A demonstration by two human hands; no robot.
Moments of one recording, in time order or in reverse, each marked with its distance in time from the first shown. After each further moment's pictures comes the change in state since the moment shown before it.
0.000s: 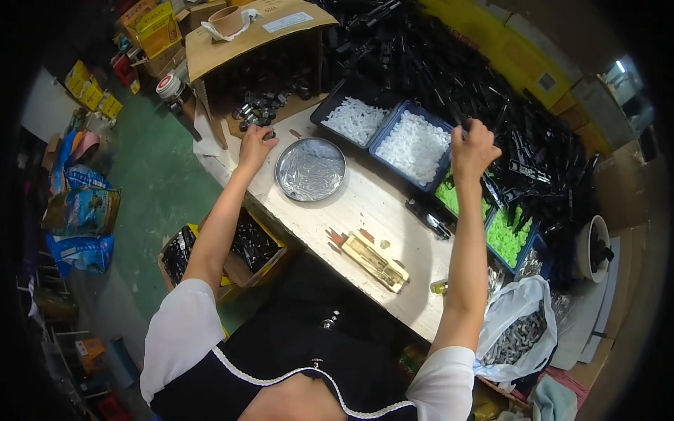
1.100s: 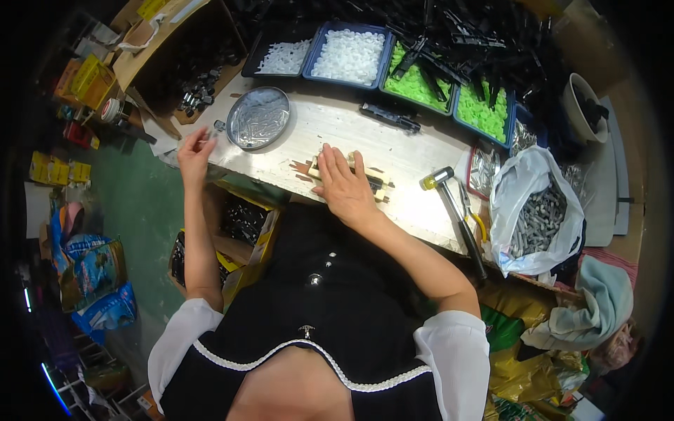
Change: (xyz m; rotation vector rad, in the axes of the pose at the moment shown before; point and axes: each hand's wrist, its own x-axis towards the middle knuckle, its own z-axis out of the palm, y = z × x) left_hand -0.081 0.045 -0.063 -0.654 -0.031 -0.127; right_hand -0.208 -0.122 -0.142 0.175 -0.730 -0.312
